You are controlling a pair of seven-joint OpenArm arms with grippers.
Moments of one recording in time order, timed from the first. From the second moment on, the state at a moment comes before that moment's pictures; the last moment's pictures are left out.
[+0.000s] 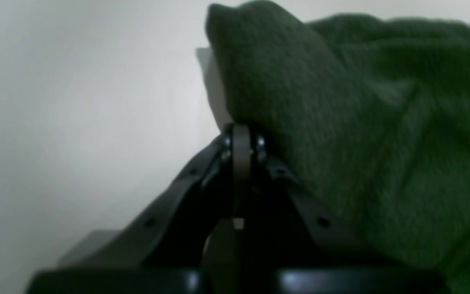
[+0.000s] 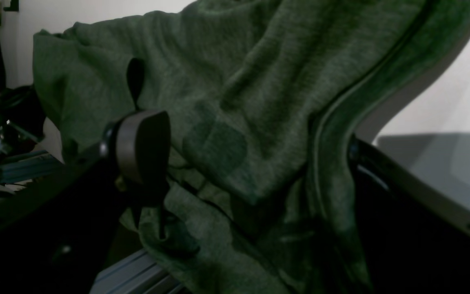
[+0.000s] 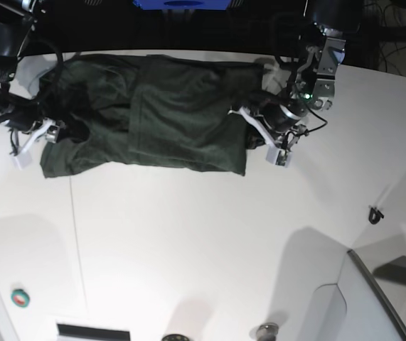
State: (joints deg) left arm 6.6 -11.5 7.3 68.0 -17.1 -16.0 17.3; right arm 0.3 9.5 32.2 59.0 38.9 40.9 -63.7
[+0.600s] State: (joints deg) left arm 8.9 -11.7 7.3 72.4 -16.1 -15.1 20.0; right arm -3.8 9.8 25.6 65.2 36.6 40.9 -64.3
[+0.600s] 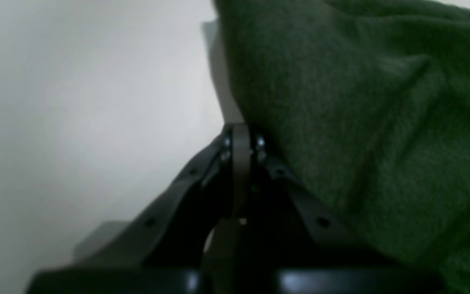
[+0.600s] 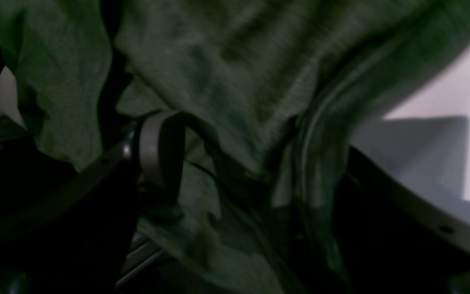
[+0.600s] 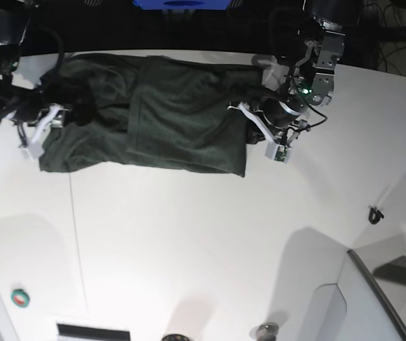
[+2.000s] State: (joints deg) left arm 7.2 -9.8 12.1 71.9 -16.0 -15.1 20.8; right arm -1.5 5.4 -10.5 90.7 33.6 13.4 -72.0
